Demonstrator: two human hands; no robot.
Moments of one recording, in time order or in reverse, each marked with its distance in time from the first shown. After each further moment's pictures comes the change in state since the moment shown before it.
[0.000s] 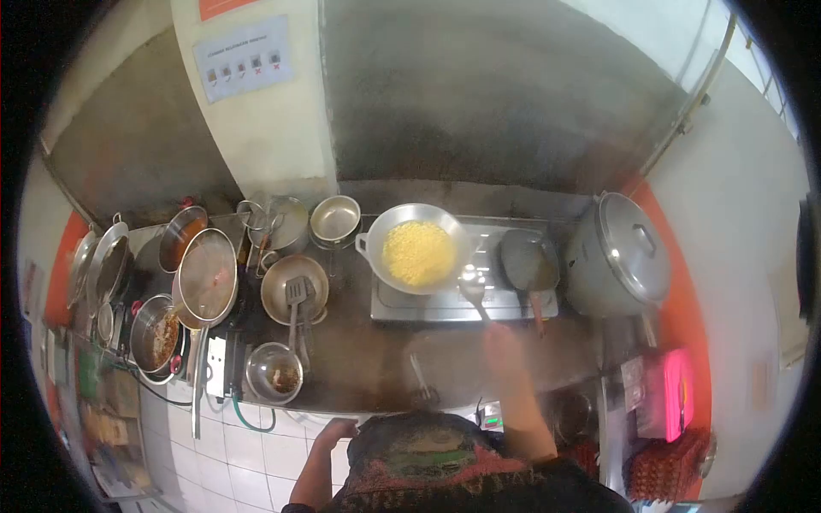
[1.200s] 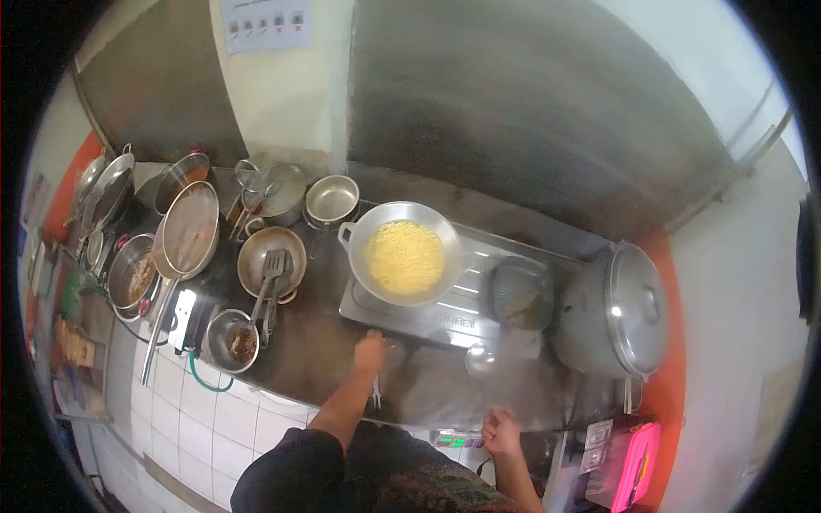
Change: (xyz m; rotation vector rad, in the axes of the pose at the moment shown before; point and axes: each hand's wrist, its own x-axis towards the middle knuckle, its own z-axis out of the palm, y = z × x) left_hand 0.208 0.199 0.201 1.056 0.831 0.518; right_hand -0.018 0.009 -0.203 -0.281 -0.030 0.099
